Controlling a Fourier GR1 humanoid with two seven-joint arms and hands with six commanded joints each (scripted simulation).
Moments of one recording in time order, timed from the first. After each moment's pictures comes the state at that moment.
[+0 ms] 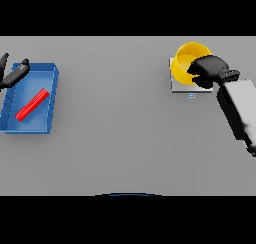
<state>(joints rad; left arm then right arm) -0.57 0.90 -0.59 -1.18 0.43 0.29 0.43 -0.86 -0.46 0.37 -0.65 0.88 0.24 -0.23</state>
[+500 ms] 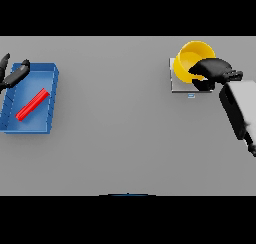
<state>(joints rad) -0.57 0.89 -0.59 -1.15 0.43 0.27 0.40 -0.86 -0.46 0.34 -0.61 0.86 0.30 -0.24</state>
